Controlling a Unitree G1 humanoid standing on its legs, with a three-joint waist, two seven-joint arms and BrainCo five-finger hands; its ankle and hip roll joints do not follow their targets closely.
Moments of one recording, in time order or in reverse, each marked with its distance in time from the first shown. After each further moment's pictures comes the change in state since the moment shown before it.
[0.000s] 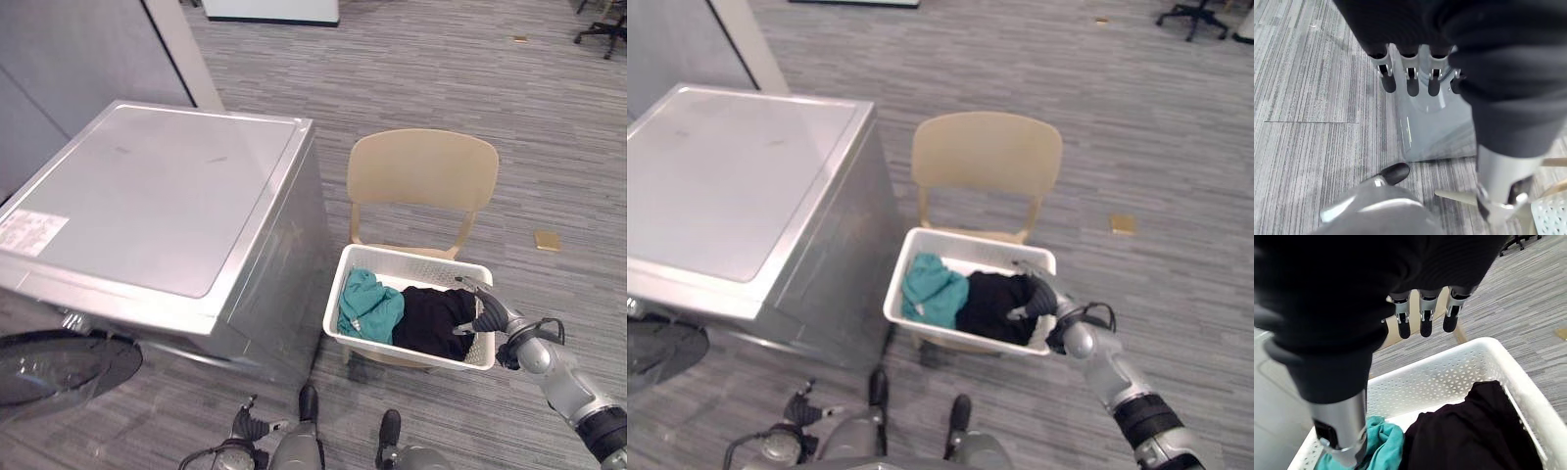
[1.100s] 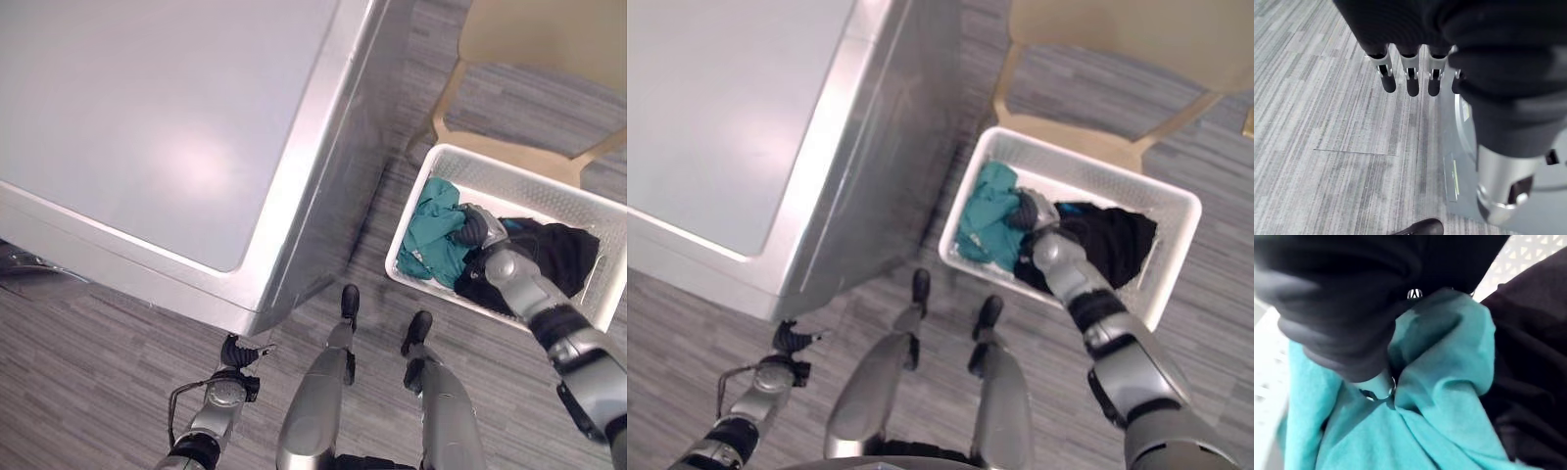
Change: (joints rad) left arm -0.246 0.104 -0.028 -0.079 -0.130 -0.058 0.077; right arm -0.526 0.129 0.112 0.314 0.230 0.073 -0.107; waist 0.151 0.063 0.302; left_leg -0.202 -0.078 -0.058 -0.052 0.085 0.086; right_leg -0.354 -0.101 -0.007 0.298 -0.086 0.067
